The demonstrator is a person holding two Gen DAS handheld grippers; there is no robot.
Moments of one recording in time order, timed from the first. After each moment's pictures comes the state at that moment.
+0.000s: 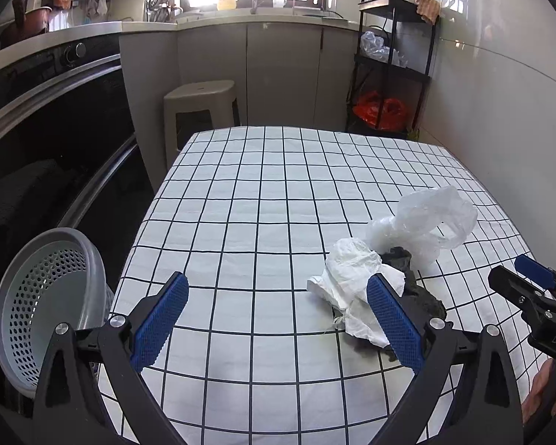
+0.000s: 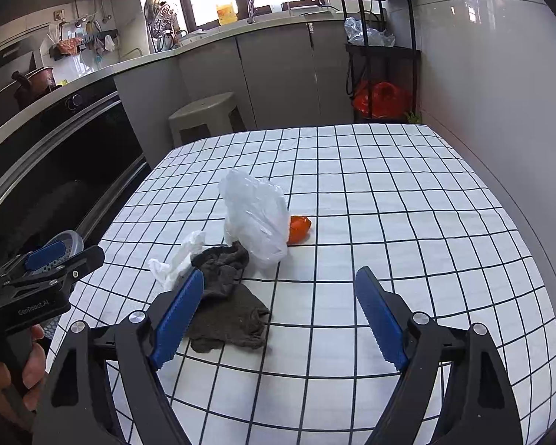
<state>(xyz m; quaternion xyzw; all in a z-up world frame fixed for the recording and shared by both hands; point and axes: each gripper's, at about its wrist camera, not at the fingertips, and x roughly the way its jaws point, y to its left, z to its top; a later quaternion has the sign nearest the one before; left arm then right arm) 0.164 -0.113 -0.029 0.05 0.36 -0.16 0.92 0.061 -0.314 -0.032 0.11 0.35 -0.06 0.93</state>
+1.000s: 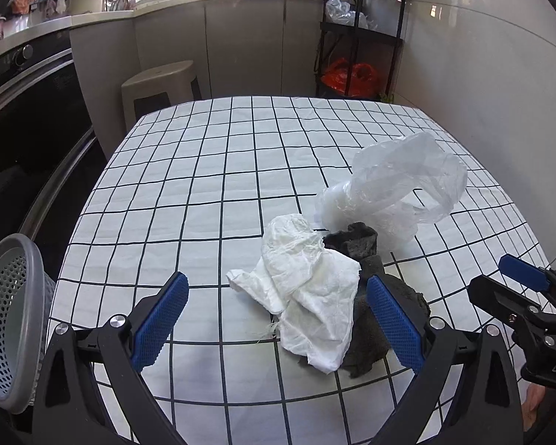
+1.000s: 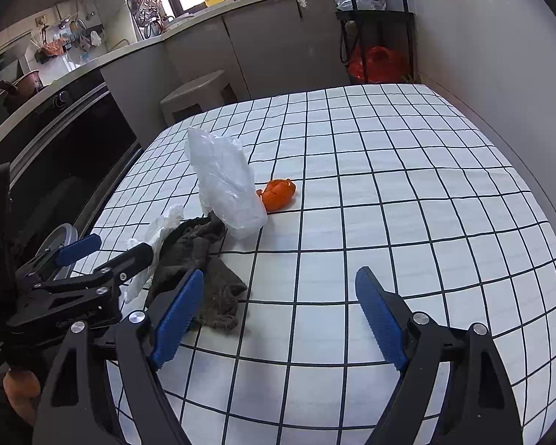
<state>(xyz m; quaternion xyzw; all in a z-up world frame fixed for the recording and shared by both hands) 0.175 -0.178 -0.069 0.08 0.40 -0.20 0.89 0.064 -0.335 -0.059 0.15 0.39 -0.05 0.91</state>
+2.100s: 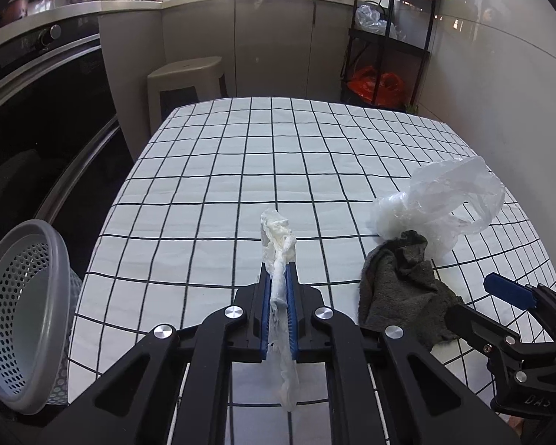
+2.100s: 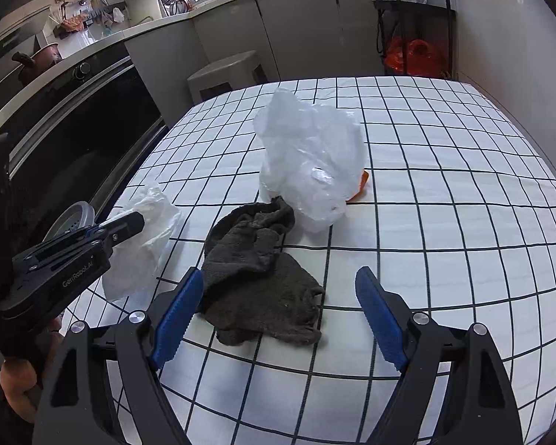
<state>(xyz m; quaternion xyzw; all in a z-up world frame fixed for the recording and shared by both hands) 0.187 -0.128 -0.060 0.05 0.40 -0.17 0.90 0.100 -0.283 -0.070 0.14 0.42 0.00 0.90</state>
